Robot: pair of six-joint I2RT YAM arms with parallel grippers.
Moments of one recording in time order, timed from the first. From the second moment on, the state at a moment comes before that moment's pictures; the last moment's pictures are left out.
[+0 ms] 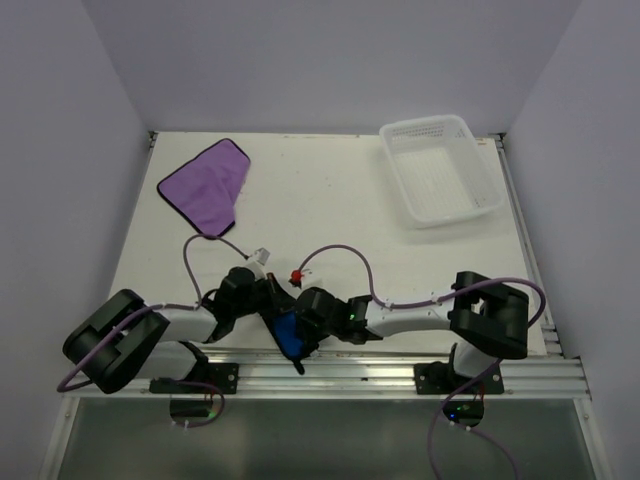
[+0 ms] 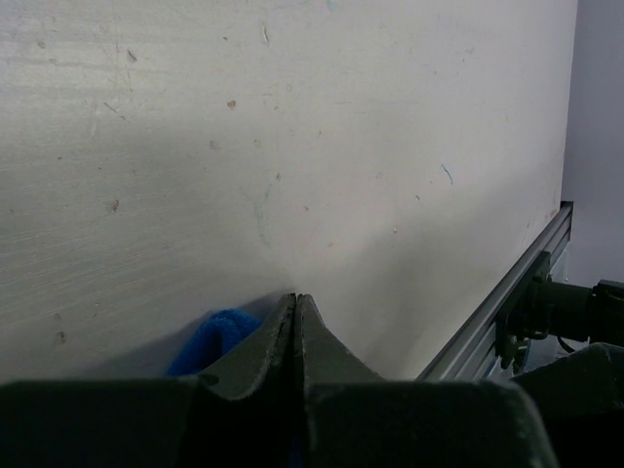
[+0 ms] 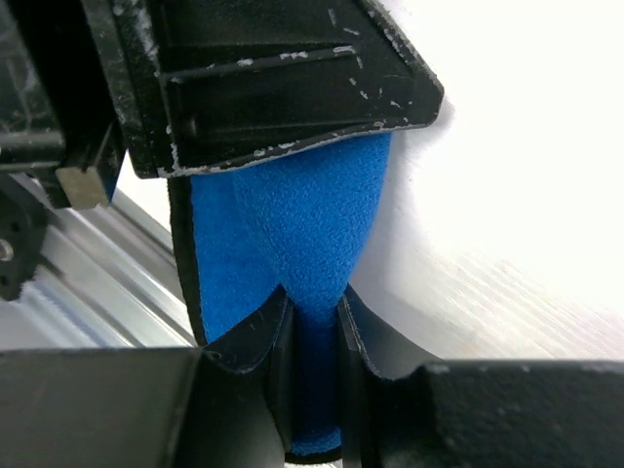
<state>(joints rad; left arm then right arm) -0.62 1.33 0.14 0.61 0.26 -0.90 1.28 1.65 0.80 -0.02 0.15 0.79</state>
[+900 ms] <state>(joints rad) -0.62 1.13 0.31 0.27 0.21 -0.83 1.61 1.81 1.11 -0.51 0.79 0.57</state>
